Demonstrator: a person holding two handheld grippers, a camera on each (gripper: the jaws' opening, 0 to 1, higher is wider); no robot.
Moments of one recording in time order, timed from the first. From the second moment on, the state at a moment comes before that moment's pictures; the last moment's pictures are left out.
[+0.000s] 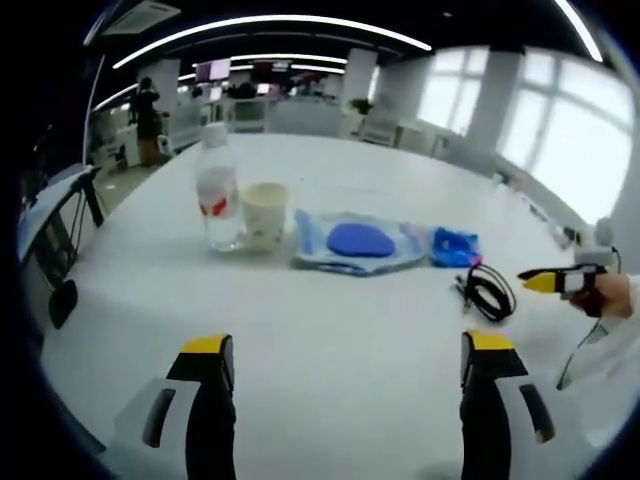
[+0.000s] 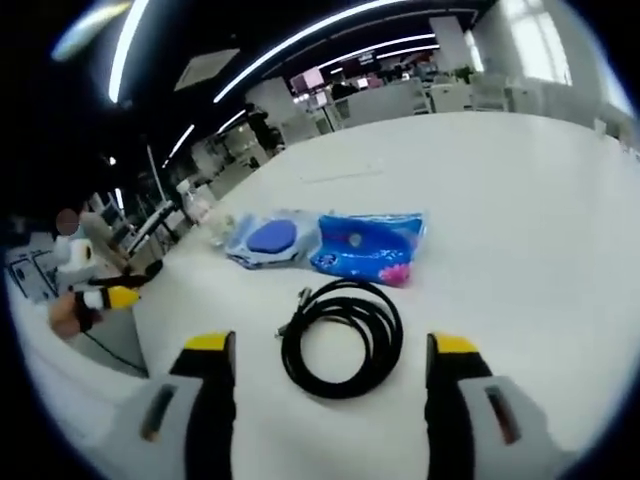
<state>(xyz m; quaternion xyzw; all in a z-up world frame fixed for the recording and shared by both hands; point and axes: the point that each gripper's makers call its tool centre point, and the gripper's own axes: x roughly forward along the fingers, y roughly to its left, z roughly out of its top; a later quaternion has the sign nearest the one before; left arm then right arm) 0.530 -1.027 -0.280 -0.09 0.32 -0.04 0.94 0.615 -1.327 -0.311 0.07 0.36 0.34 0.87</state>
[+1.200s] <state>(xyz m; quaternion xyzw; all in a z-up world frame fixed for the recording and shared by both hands) 0.489 -0.961 -0.266 -0.03 0.33 -0.13 0.94 0.534 -1.310 -0.295 0.07 0.35 0.30 0.89</state>
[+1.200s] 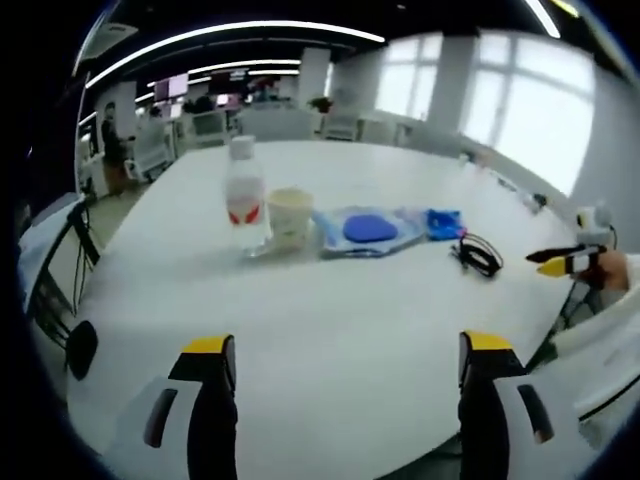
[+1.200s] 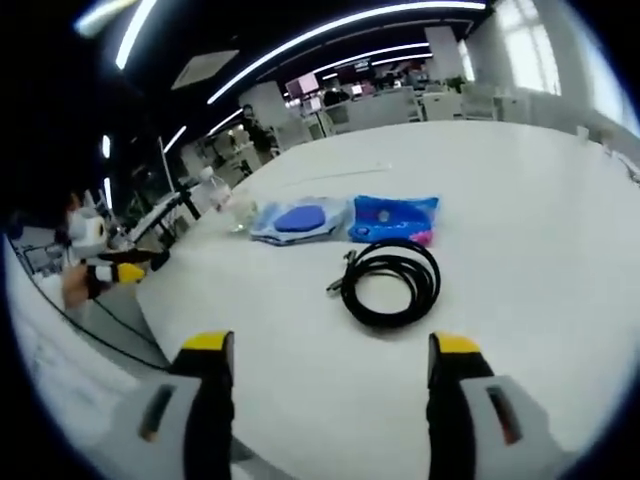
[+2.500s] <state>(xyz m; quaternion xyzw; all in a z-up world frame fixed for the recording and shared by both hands) 0.451 -0.953 -0.254 -0.04 0.32 -0.16 0.93 0.487 -1.307 -0.267 0.09 0.35 0.27 0.89</state>
